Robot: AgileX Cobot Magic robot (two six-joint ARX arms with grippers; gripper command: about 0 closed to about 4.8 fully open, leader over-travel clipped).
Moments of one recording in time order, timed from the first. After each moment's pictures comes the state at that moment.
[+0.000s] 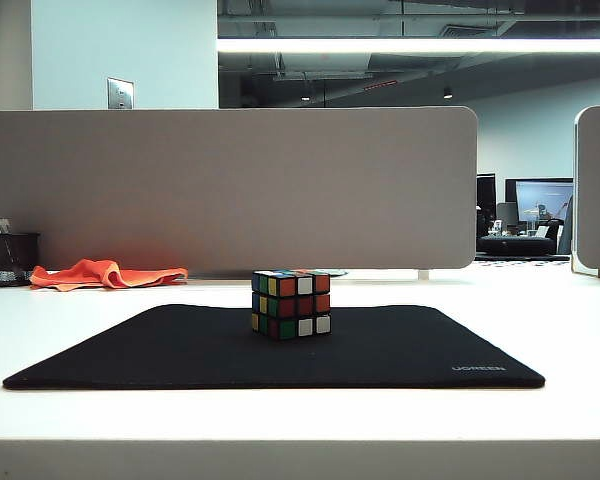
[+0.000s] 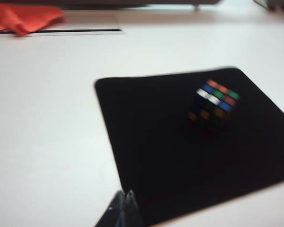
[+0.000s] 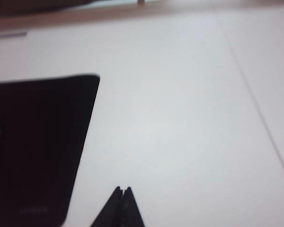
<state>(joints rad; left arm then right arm) -0.15 0.23 0.40 -0.49 0.21 -0.07 0.41 0.15 0.36 -0.55 0.39 0.24</state>
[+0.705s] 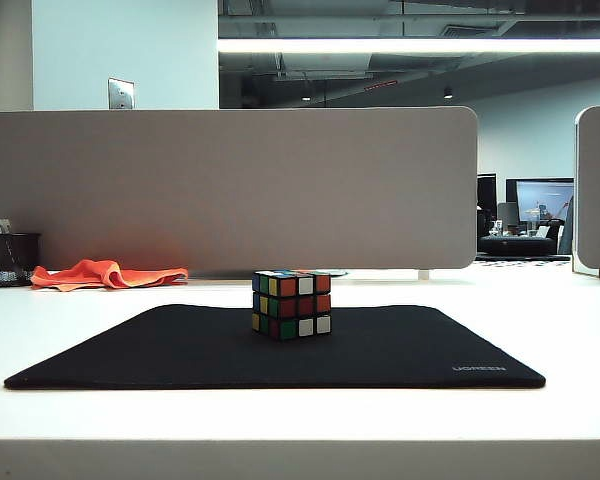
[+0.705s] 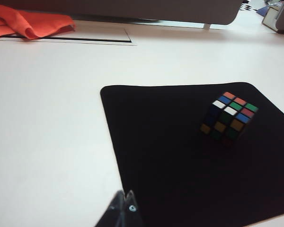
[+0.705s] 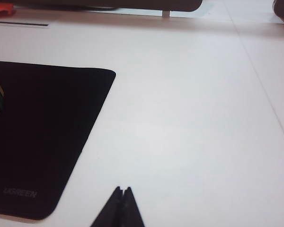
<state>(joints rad) -0.16 0.22 0.19 -0.19 0.18 -0.11 0.42 0.00 0.12 -0.37 0.34 0.05</state>
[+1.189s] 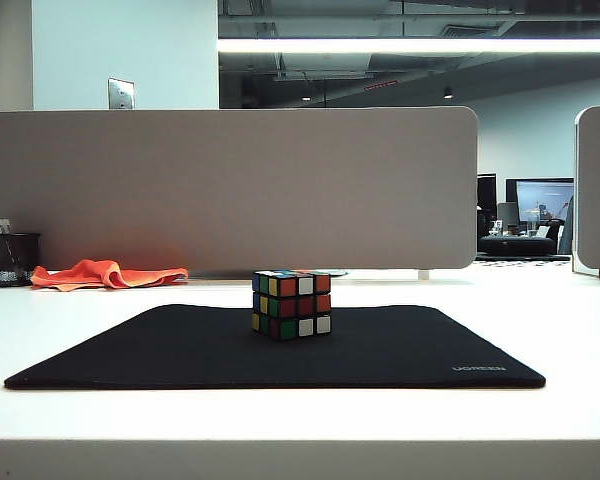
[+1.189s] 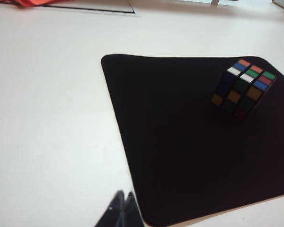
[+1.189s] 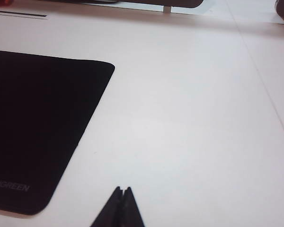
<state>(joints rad) -0.16 0.22 0.06 -0.12 0.18 -0.11 0.42 0.00 0.08 -0.33 0.34 0.02</state>
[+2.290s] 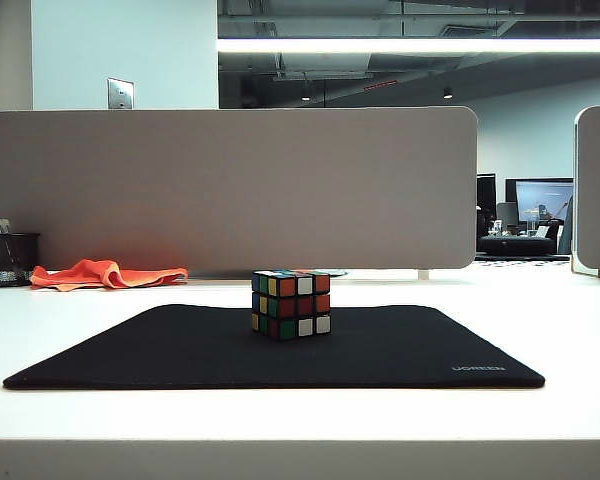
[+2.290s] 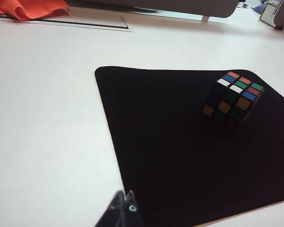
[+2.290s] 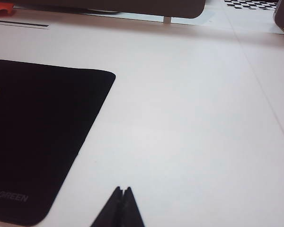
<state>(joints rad) -0.16 0.13 0.00 -0.08 0.20 -0.13 0.42 0.00 0.05 -0.25 0.34 0.00</state>
